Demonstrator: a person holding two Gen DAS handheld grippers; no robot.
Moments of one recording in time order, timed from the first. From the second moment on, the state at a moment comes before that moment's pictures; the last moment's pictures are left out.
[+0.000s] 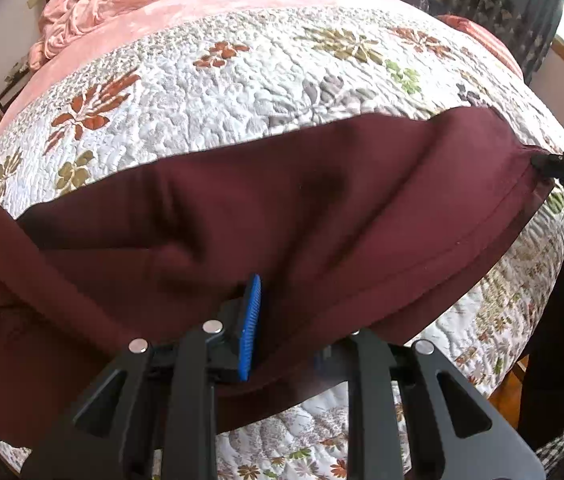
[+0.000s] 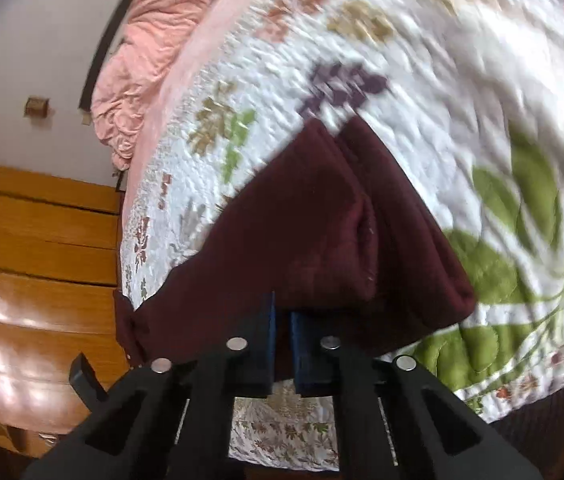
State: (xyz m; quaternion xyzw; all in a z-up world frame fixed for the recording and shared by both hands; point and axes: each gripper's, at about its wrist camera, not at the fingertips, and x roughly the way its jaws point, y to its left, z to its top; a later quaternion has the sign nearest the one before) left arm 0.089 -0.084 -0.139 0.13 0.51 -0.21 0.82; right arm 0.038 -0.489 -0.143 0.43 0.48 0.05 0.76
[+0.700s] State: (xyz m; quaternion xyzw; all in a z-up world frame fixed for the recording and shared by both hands) left arm 0.056 -0.108 -0.128 0.14 0.50 -0.23 0.82; right arm 0.001 -0.483 -0.073 0.22 0.50 -0.11 0.83
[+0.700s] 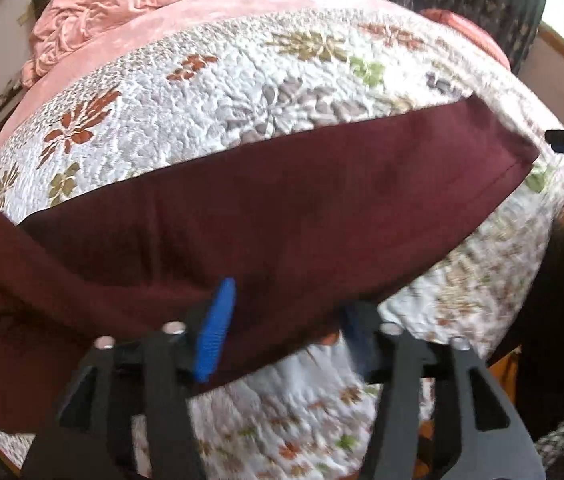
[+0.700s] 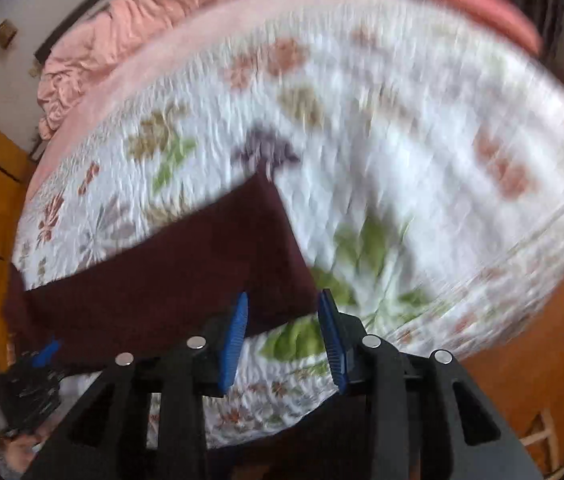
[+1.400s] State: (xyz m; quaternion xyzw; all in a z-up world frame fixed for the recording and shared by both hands) left arm 0.064 0.041 -0.124 -0.05 0.54 -0.10 0.83; right arm 0.068 -0.335 -0.123 0.12 0.58 0.04 0.80
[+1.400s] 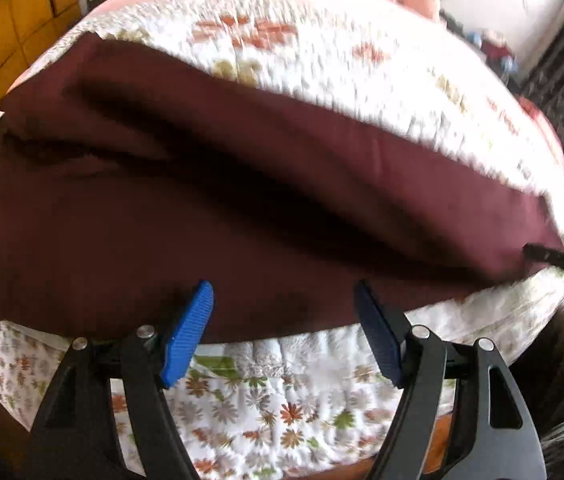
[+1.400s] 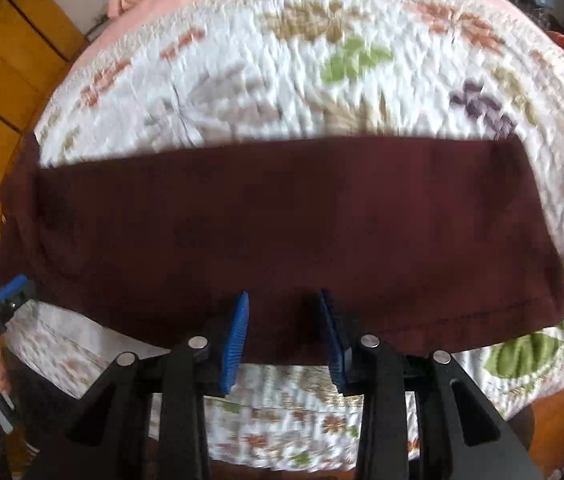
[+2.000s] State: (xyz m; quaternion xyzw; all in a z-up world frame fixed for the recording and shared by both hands) left arm 0.258 0.069 -0.075 0.01 0.65 0.16 0.74; right arm 0.099 -0.205 -0.146 0.06 0.60 0.14 0.78
